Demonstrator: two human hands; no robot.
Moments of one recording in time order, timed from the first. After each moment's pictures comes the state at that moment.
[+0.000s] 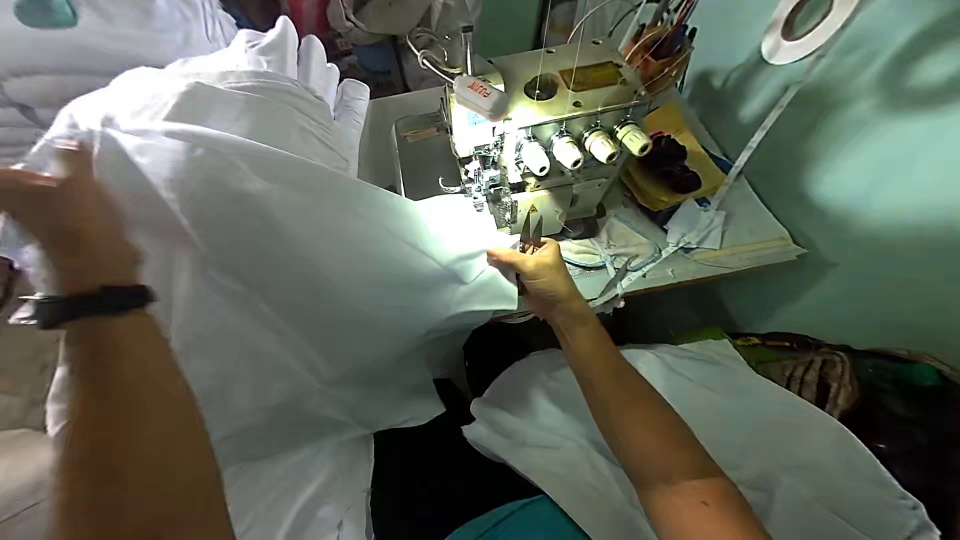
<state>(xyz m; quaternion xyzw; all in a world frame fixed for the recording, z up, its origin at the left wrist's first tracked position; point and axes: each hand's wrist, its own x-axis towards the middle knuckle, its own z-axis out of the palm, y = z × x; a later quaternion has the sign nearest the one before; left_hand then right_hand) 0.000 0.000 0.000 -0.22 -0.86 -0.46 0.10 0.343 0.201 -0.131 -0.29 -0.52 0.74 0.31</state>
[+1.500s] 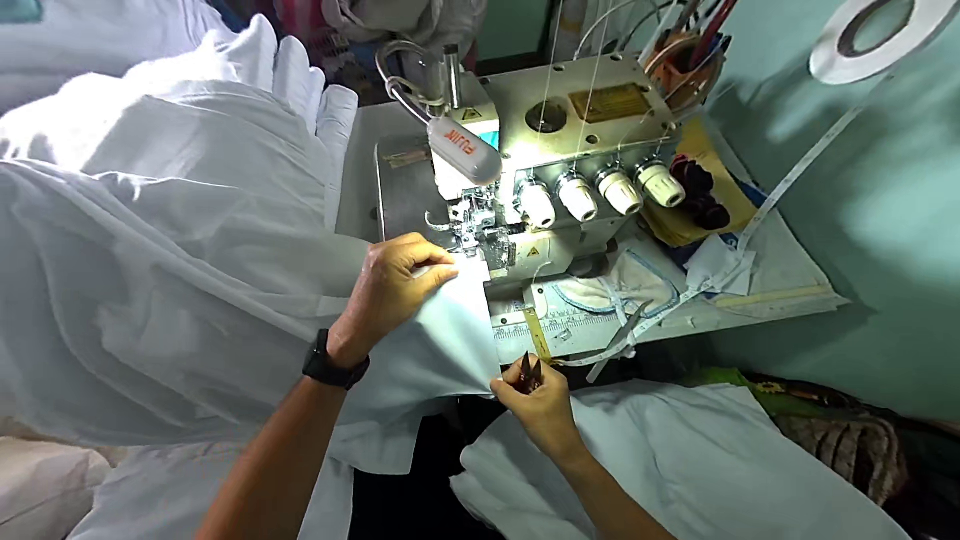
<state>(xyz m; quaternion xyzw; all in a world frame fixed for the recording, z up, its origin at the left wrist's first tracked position) 0.142 0.134 -0.092 -0.65 -0.64 -0.40 -0.11 0.381 0.147 -0.185 -0.40 -0.58 0.63 0.32</state>
